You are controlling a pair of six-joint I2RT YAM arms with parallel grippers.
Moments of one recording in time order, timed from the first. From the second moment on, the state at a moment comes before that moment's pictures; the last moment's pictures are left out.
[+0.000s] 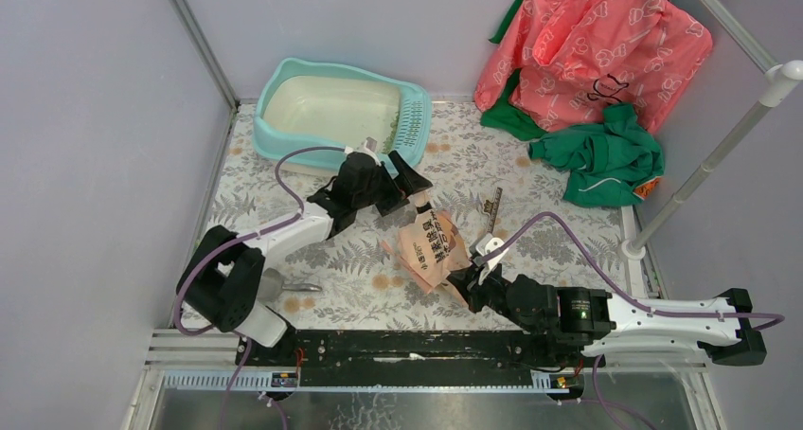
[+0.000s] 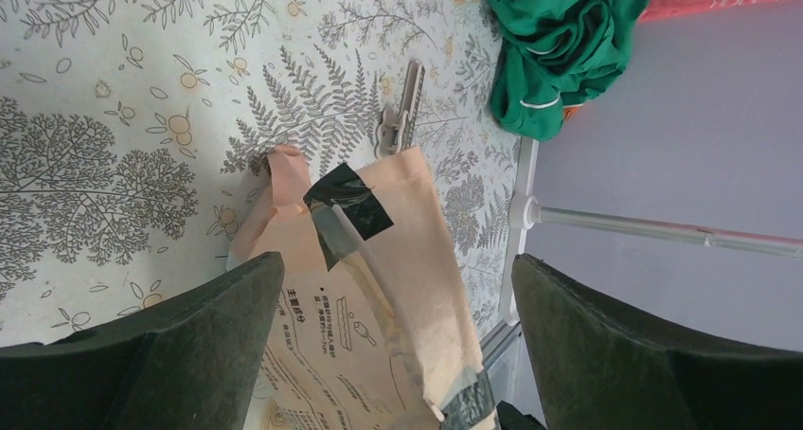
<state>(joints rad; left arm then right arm) -0.57 1.51 0.88 0.17 0.22 -1.09 1.48 0.60 0.50 -0.22 0.57 0.29</state>
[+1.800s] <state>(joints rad) -0.60 1.41 0.91 0.03 0.15 -1.03 1.50 0.76 0.56 -0.31 0.72 0.37</state>
